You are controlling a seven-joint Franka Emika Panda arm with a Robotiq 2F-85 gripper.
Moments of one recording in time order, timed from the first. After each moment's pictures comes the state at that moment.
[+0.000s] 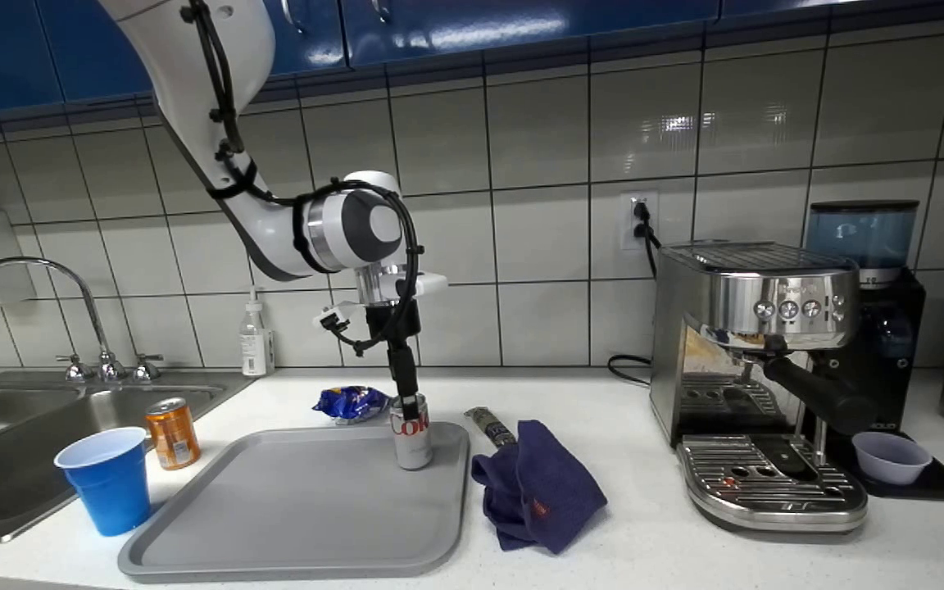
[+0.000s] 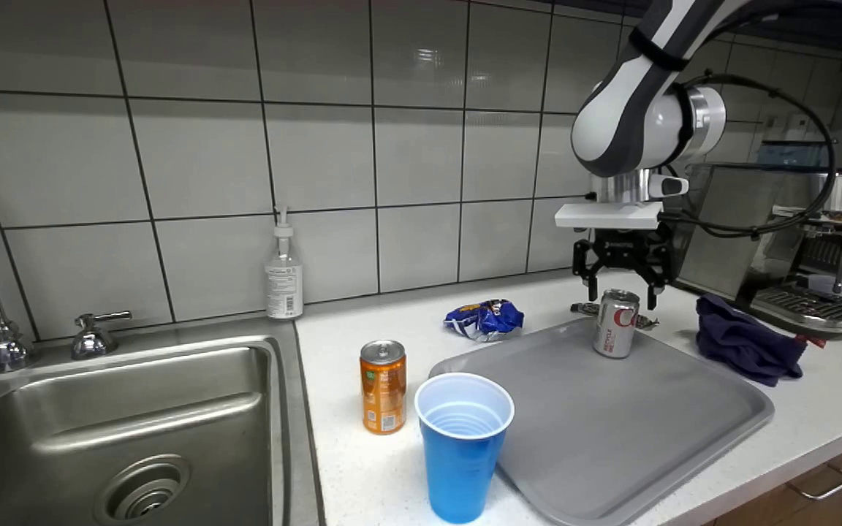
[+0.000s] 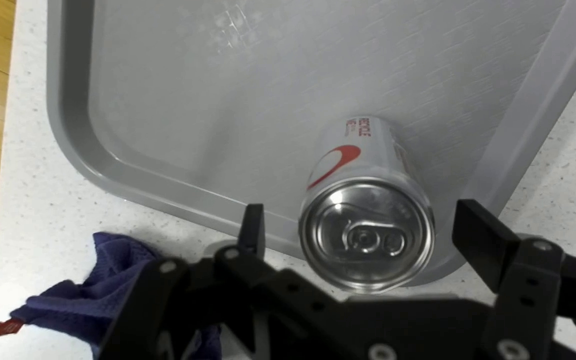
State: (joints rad) arm 0.02 0.40 -0.16 -2.12 -0.10 2.41 0.98
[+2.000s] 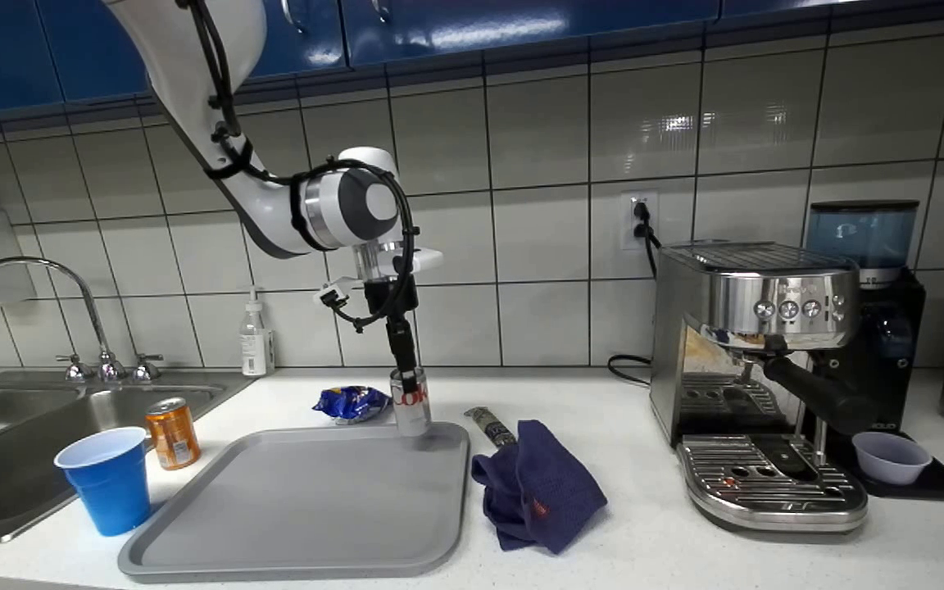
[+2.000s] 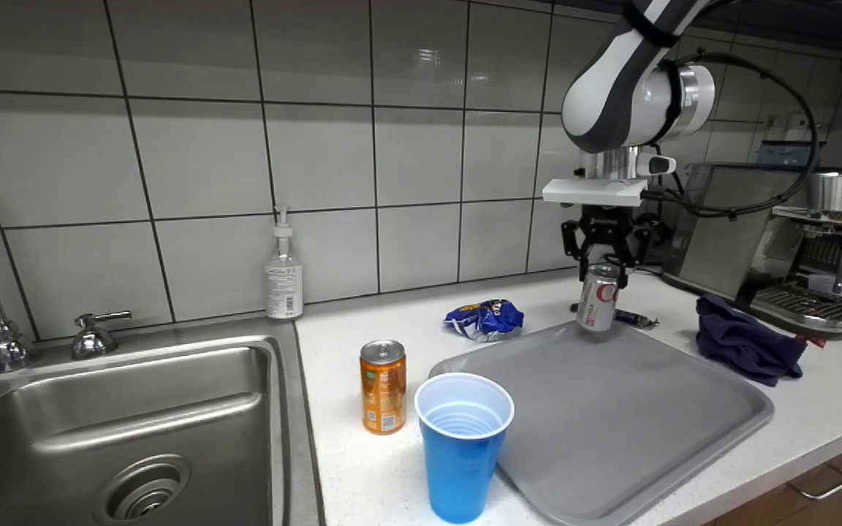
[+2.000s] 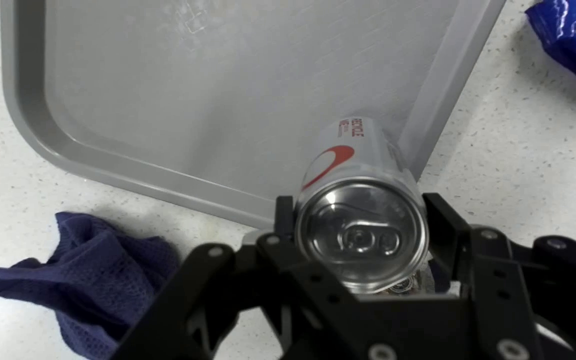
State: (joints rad) arm 0.03 0.37 -0.15 -2.07 -0.08 2.41 0.98
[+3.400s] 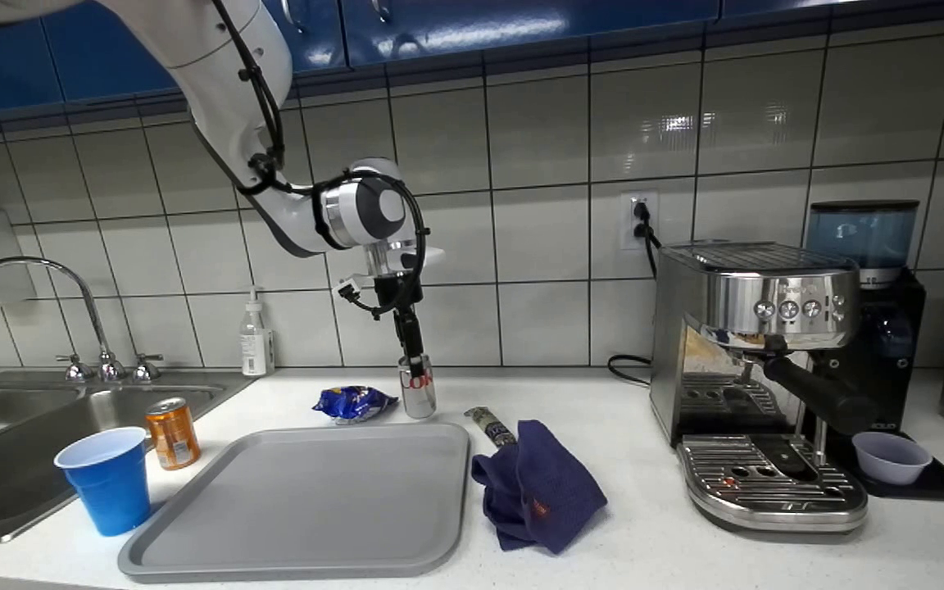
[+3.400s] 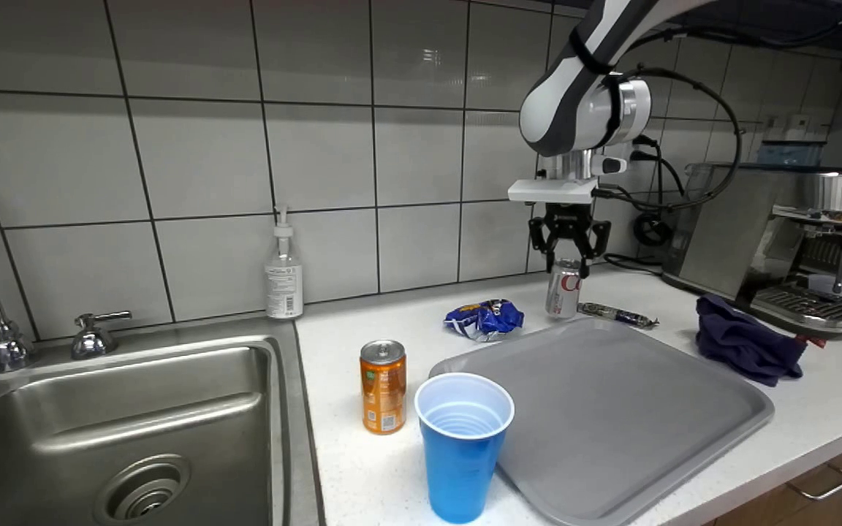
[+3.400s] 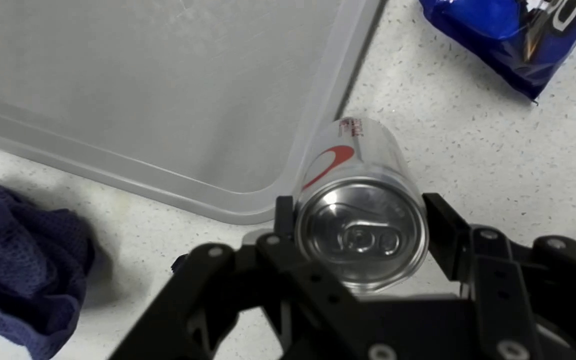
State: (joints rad) arm 0.06 0.57 -0.14 -1.77 -0.07 2.30 0.98
